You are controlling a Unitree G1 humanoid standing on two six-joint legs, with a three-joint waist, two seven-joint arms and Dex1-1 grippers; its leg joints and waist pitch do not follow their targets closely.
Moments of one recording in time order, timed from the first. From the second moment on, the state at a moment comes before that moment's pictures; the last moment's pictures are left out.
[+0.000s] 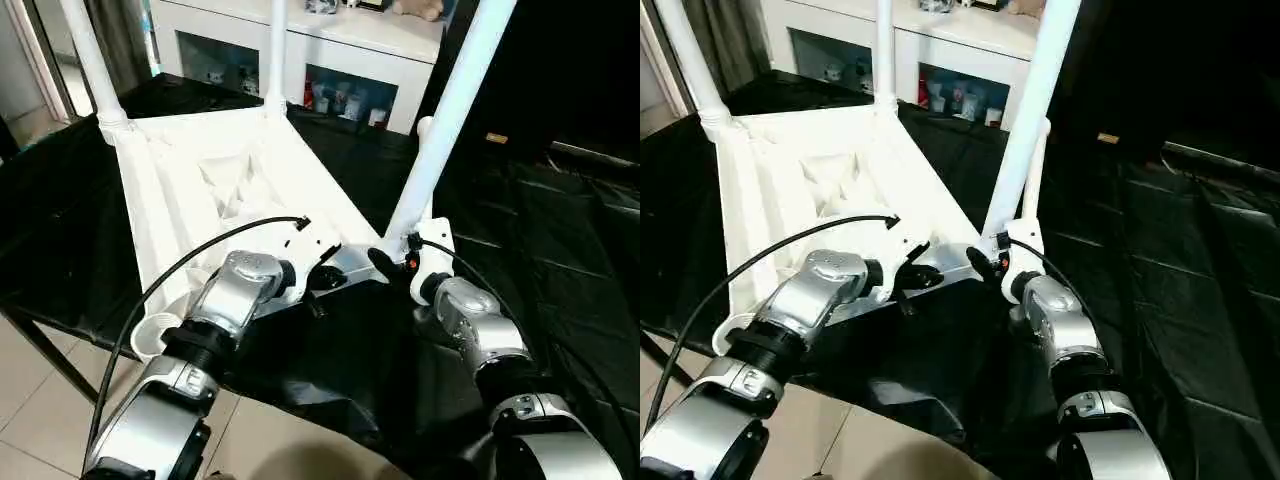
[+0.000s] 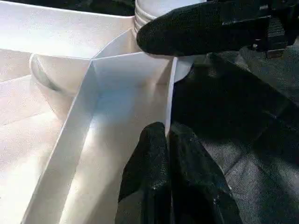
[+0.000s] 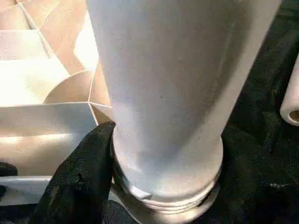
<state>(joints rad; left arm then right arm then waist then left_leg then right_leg) -0.70 0.12 -0.23 0.67 0.10 0.37 -0.78 -0.57 -0.09 -0.07 0.79 0.12 0.10 0.42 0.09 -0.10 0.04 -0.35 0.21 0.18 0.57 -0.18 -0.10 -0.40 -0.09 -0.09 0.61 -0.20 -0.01</state>
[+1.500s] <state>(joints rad) -0.54 0.78 0.02 0.38 0.29 0.51 -0.54 -0.53 -0.01 0.01 0.75 0.10 0.10 0.39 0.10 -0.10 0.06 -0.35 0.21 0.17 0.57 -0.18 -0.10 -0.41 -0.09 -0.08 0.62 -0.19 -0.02</state>
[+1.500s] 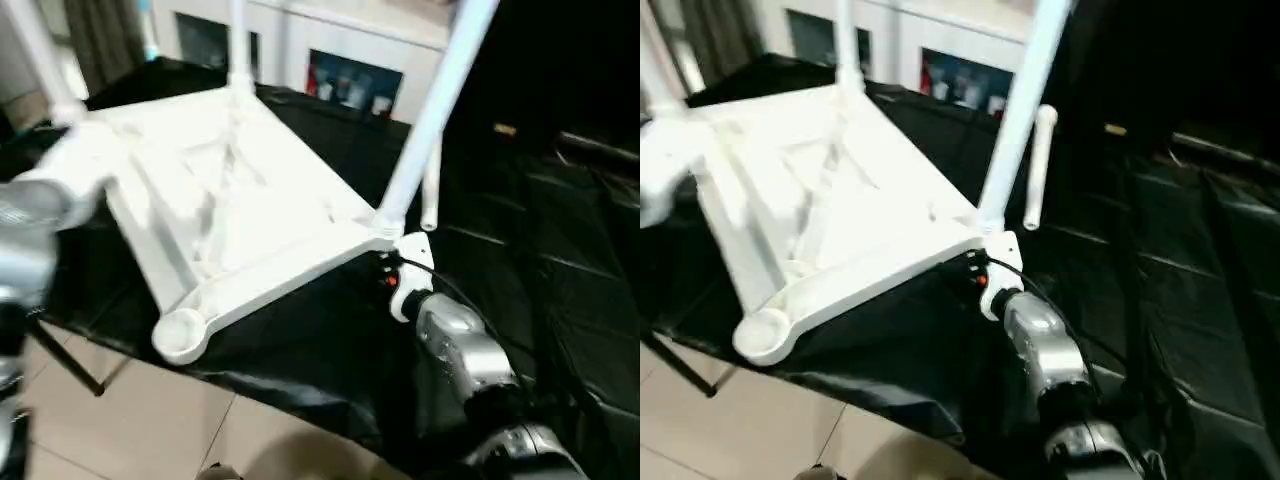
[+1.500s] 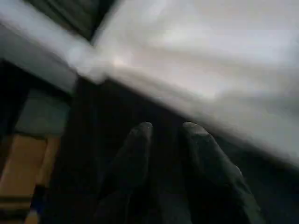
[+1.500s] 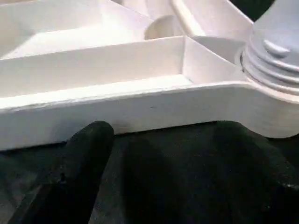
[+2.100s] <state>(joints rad) -0.32 0.66 -0.05 0.04 0.11 0.72 -0.75 -0.71 0.03 0.00 1.03 0.08 -0.01 0.38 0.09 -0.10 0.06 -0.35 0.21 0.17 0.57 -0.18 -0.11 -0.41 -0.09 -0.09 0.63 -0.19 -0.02</state>
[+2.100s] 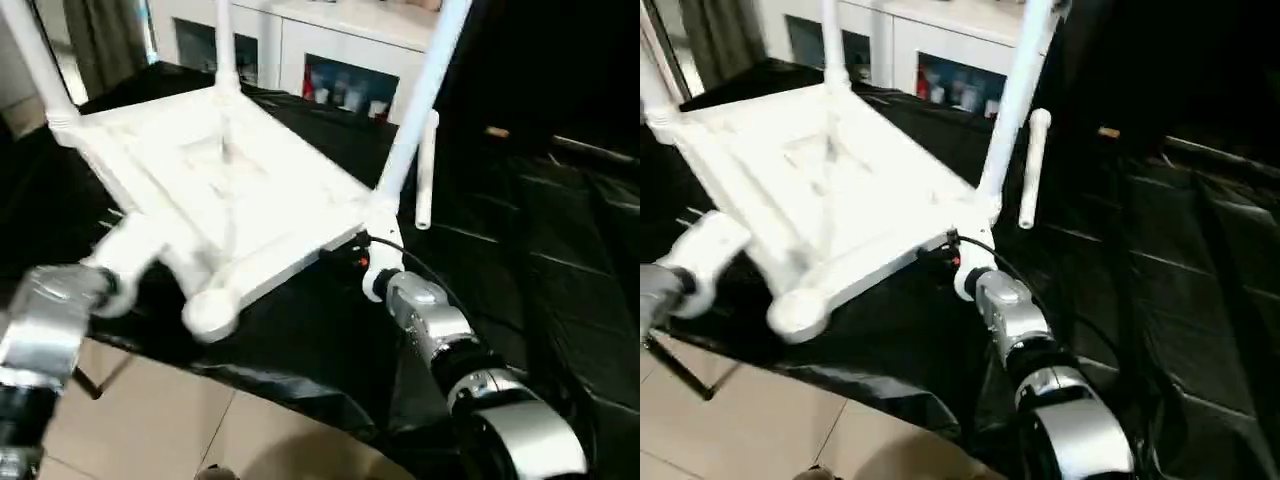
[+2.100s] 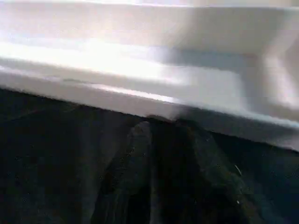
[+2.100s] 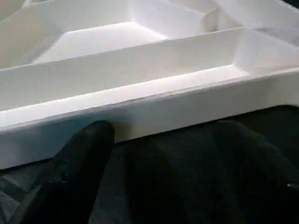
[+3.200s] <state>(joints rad) -0.38 0.17 0.08 0.02 -0.02 0.26 -0.29 -0.31 -0.05 -0.10 0.16 0.14 0.23 0.22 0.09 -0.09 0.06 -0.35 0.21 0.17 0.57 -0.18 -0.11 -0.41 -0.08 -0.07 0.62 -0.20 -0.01</state>
